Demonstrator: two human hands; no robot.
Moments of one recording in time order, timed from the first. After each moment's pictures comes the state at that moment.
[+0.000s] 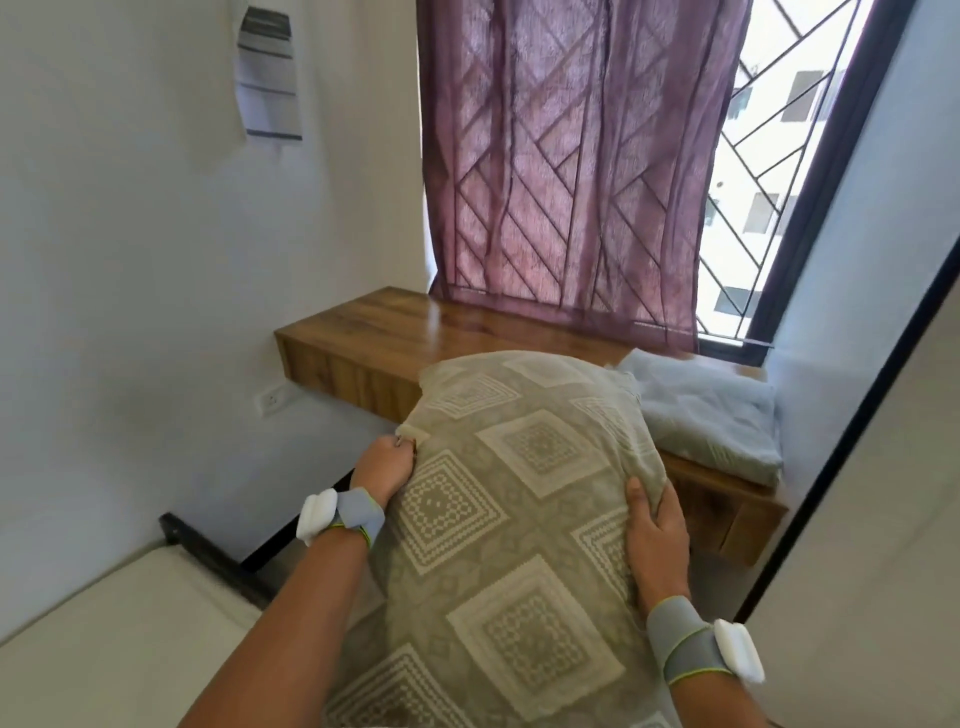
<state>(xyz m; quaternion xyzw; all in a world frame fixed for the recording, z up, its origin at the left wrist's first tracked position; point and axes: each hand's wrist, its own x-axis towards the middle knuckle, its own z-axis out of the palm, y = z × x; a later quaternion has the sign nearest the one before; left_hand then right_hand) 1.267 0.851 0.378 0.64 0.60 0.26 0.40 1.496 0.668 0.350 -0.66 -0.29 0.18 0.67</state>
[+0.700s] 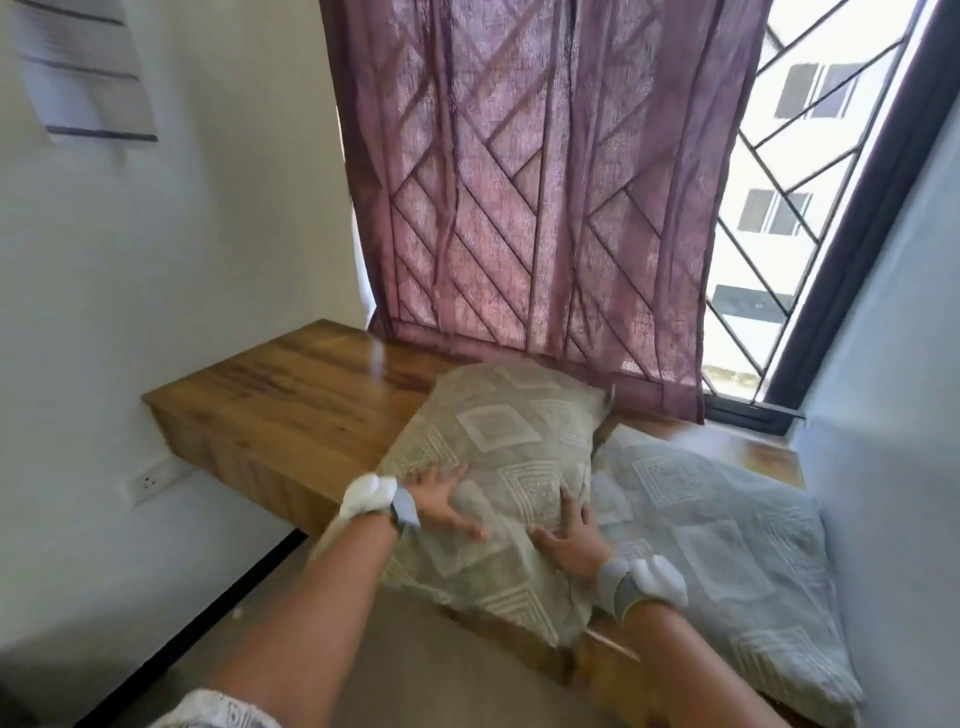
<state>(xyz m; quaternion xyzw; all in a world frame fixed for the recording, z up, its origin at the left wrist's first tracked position) 1.542 1.138 0.331 0.84 0.45 -0.08 0.28 1.743 0.996 0.301 -0.79 -0.44 0.32 0.27</state>
